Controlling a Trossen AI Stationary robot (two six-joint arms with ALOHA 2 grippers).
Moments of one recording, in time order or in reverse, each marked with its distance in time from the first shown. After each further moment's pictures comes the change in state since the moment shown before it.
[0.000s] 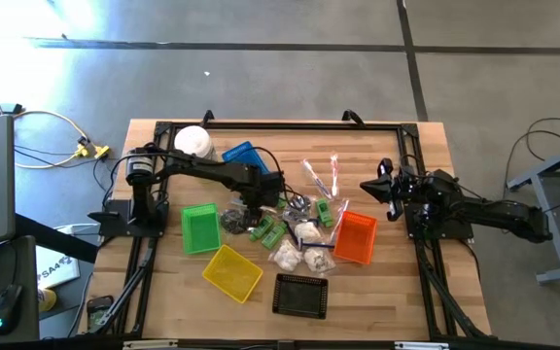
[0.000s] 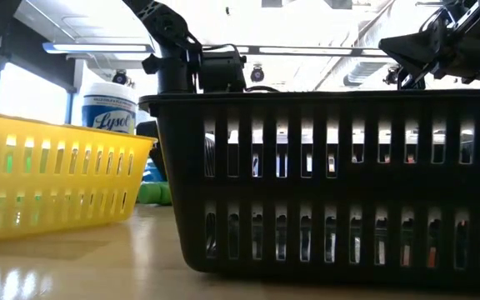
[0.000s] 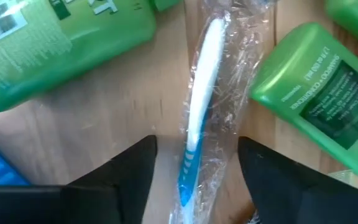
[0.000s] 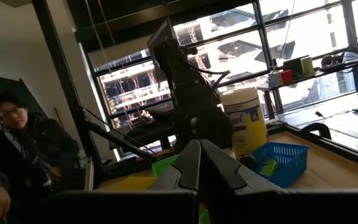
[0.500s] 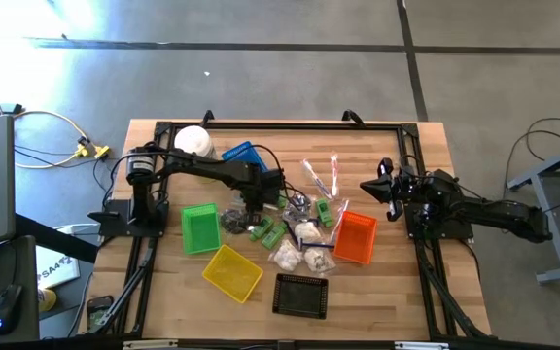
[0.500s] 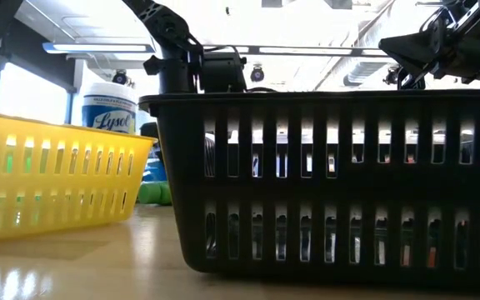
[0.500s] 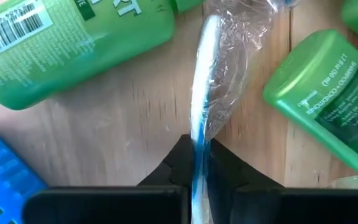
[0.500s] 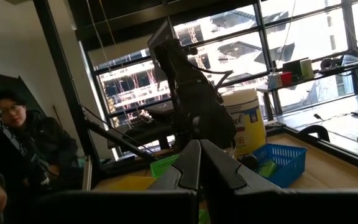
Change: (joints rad) left arm 0.000 0.000 -0.002 0.000 -0.009 -0.015; right arm 0.000 0.000 0.000 0.001 0.000 -0.015
